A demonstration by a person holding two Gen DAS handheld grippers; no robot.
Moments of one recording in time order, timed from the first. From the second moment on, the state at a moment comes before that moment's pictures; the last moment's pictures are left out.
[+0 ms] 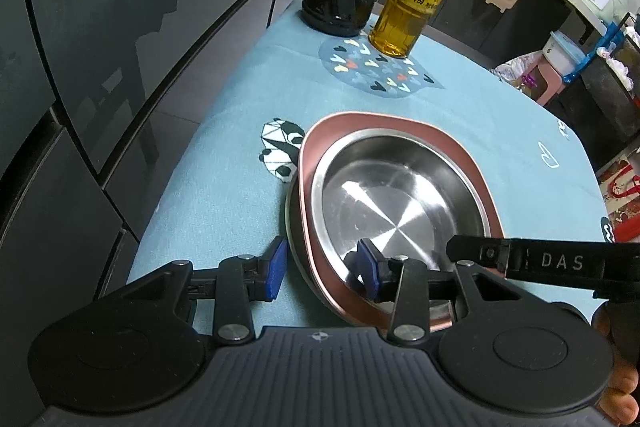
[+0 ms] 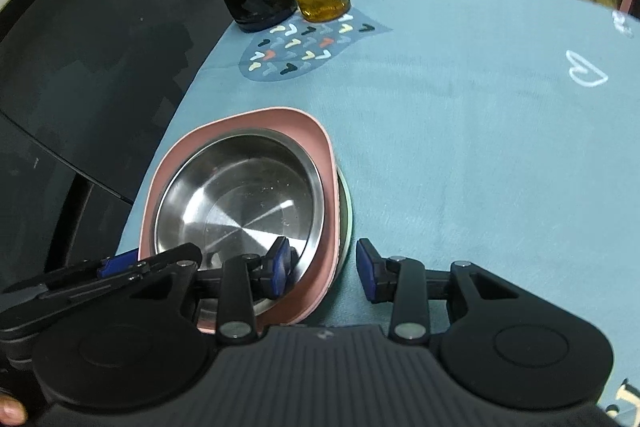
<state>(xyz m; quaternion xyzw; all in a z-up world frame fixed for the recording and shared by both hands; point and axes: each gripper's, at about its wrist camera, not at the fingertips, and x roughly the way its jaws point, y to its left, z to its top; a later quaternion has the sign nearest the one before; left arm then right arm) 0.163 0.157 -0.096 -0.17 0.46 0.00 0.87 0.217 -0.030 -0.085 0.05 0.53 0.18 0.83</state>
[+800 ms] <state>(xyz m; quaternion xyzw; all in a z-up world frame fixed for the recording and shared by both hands) 0.140 0.143 -0.063 -0.13 0.42 0.00 0.90 0.189 -0.032 -0.051 0.04 0.48 0.19 0.86</state>
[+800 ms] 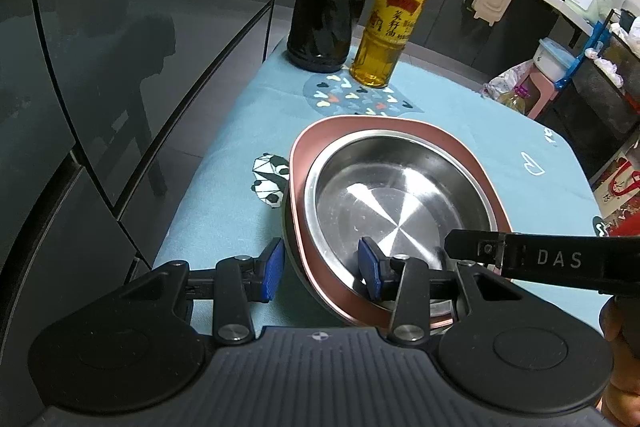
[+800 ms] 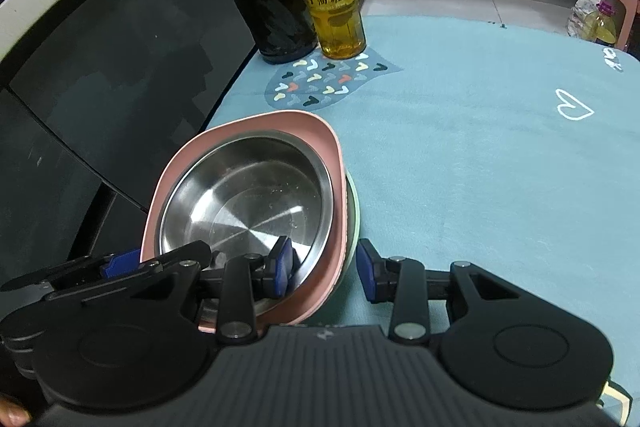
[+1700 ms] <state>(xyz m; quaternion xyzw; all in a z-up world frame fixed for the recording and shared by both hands) 0.049 0.065 -0.034 -0.10 0.41 -0.10 0.90 0.074 -0.115 -0.021 0.05 0.45 0.14 0.88</state>
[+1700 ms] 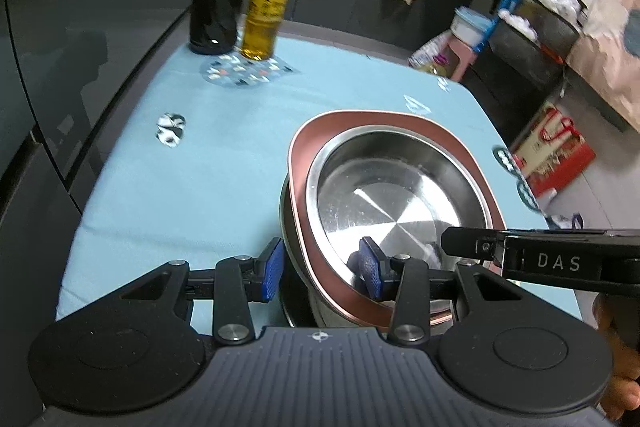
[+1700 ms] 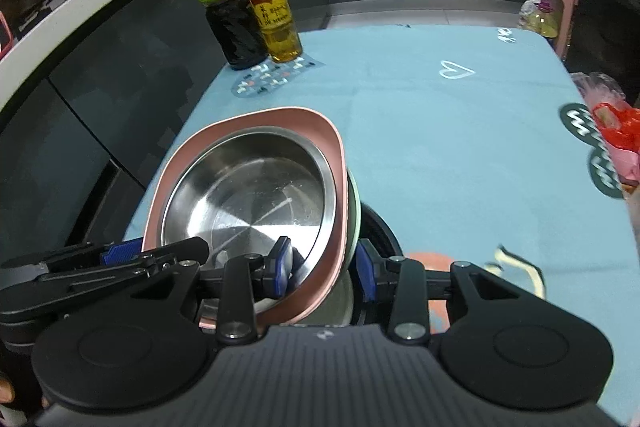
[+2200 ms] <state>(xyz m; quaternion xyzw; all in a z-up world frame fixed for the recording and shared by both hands) 0.036 0.059 -0.048 -0.09 0.44 -0.10 0.89 0.064 -0.125 -0.041 0.07 0.48 0.14 0.86</state>
